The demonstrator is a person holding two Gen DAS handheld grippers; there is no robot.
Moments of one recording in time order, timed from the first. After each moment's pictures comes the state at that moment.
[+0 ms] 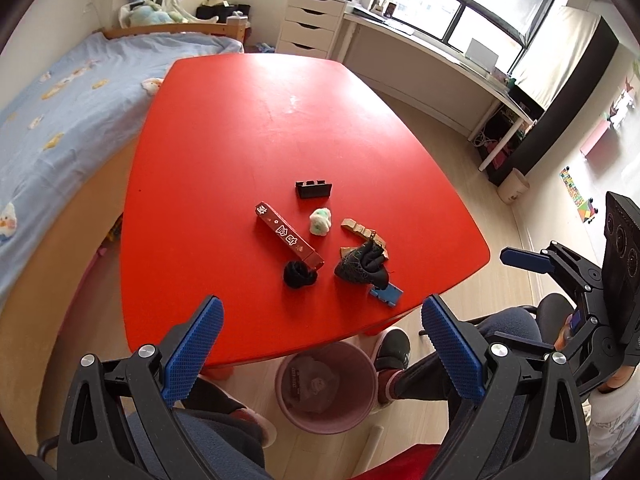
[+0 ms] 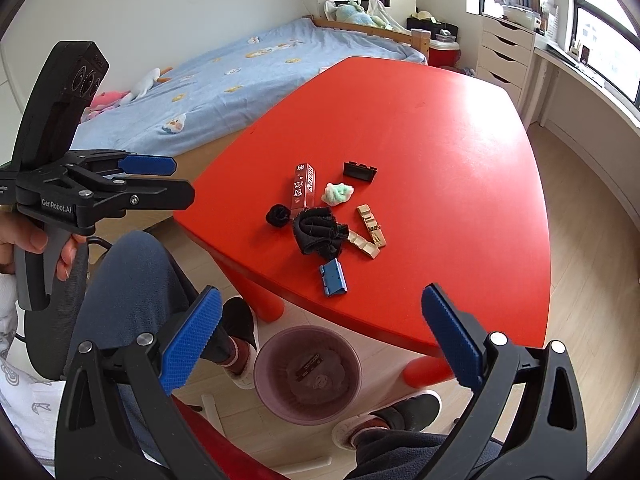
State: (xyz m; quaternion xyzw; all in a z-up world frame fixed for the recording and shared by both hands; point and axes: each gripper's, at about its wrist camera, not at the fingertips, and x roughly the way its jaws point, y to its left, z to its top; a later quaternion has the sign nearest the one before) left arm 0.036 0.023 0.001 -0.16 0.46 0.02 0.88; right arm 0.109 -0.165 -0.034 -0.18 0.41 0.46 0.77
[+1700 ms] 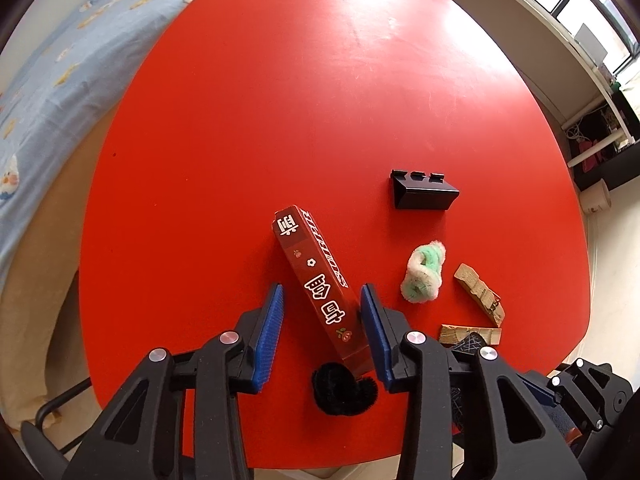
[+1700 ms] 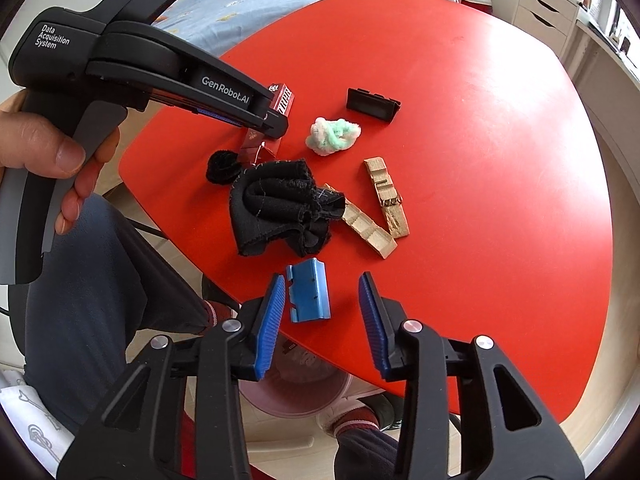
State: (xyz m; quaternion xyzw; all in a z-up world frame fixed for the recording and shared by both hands) left arm 0.161 0.049 -0.090 -0.19 0.58 0.14 0.78; right arm 0.159 -0.108 -0.121 -0.24 0.48 0.46 0.70
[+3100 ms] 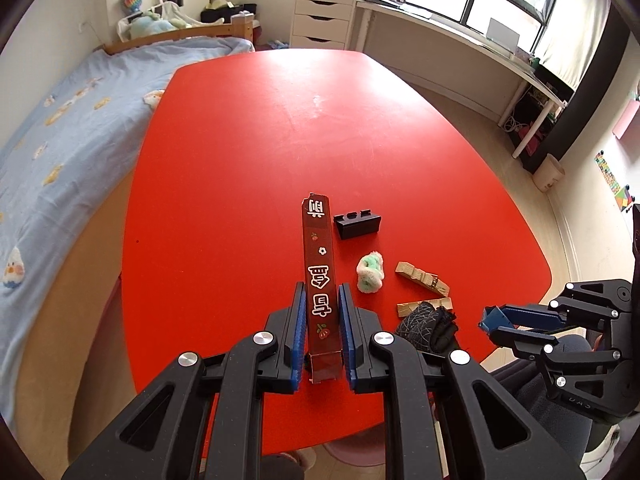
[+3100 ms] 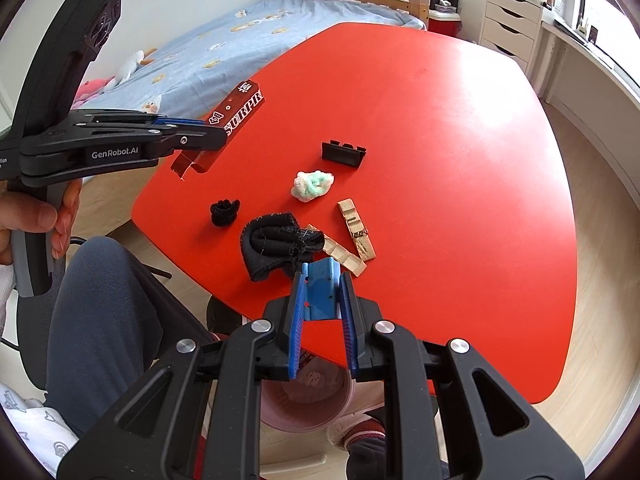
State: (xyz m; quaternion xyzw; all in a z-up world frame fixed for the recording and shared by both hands) left arm 0.098 0.026 -0.020 -0.10 0.48 0.06 0.87; right arm 0.157 -0.137 -0.073 -0.19 0.45 0.44 0.75
